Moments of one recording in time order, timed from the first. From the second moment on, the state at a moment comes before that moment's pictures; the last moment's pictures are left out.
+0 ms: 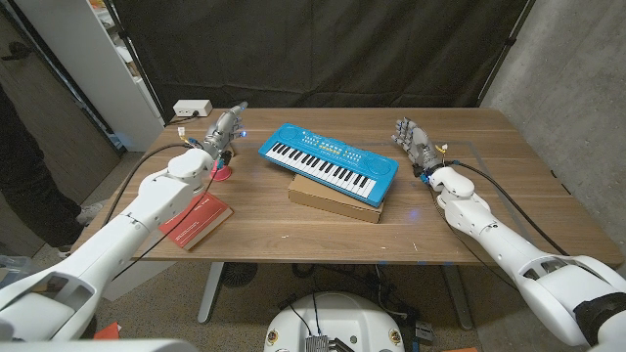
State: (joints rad) left arm 0.78 0.71 0.33 -1.54 -0.56 0.15 0.16; left_hand 0.21 -0.14 0.52 -0.12 0.19 -0.11 0.12 0.20 0.18 -0.02 0.15 0.24 0.20 0.04 0.13 0.21 0.18 0.01 0.16 0.54 0.18; right arm -0.65 -0.42 -0.43 -0.99 0.61 0.36 0.16; right_hand 0.06 0.09 0.47 0.16 0.22 0.09 0.04 0.19 0.18 0.05 0.02 0.19 0.18 0.00 -0.03 0.19 0.18 0.15 -0.04 0.19 0.17
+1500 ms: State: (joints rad) left arm 0.62 0.72 0.36 -1.37 -0.76 0.36 -0.07; left_hand 0.36 -0.13 0.50 -0.16 0.18 0.09 0.12 0.21 0.18 0.18 0.16 0.29 0.22 0.25 0.12 0.23 0.18 0.18 0.15 0.49 0.17; right arm -0.66 -0.43 -0.42 -1.05 0.58 0.48 0.19; right_hand 0.06 0.09 0.48 0.15 0.22 0.11 0.04 0.19 0.18 0.07 0.02 0.19 0.18 0.01 -0.03 0.19 0.18 0.16 -0.04 0.19 0.17
